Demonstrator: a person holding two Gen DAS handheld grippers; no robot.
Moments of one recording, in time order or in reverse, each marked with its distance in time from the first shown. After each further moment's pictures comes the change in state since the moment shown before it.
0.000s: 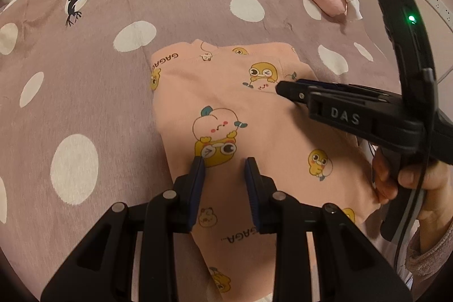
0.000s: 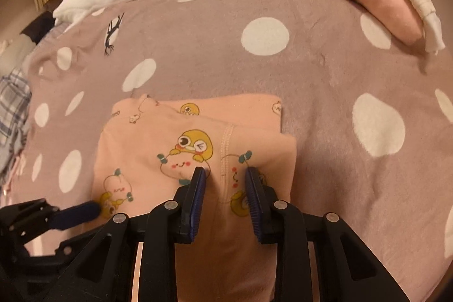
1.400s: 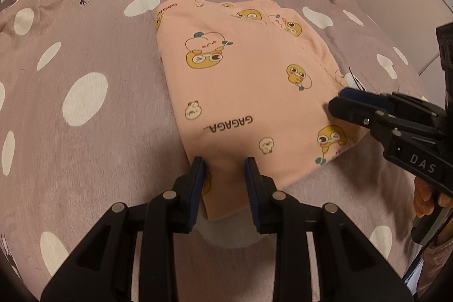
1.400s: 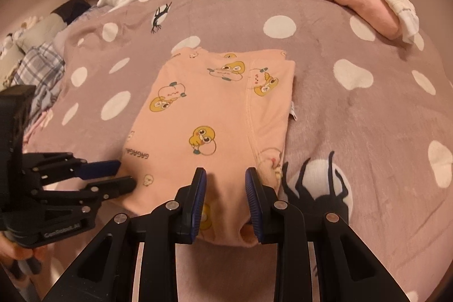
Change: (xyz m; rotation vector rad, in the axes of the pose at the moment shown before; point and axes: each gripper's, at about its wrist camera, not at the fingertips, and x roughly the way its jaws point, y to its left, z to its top) left arm -0.024 -0.019 -0.070 0.031 0.053 0.056; right arm -0.069 0.008 -0.086 -0.087 -0.038 0.068
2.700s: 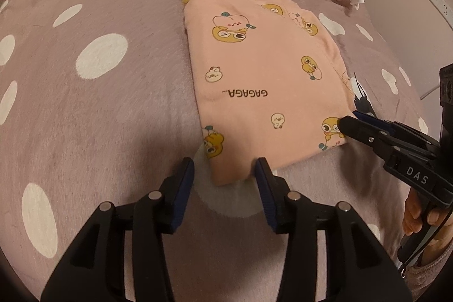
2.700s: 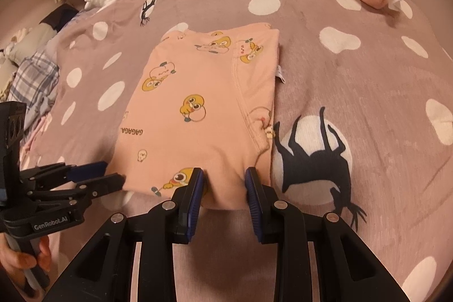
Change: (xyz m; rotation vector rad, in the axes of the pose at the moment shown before) left arm -0.011 0.007 -0.024 -0.166 0.013 -0.016; right arm -0.001 -0.006 -0.022 0.083 0.055 0.000
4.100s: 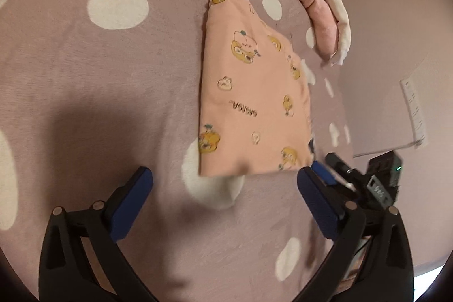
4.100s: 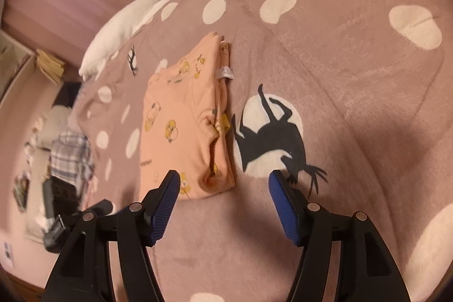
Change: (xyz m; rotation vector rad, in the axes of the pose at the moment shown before) left arm -0.013 0.053 0.000 -0.379 0.015 -0.404; right arm -0.023 -0.068 -0.015 0.422 -0.024 0.256
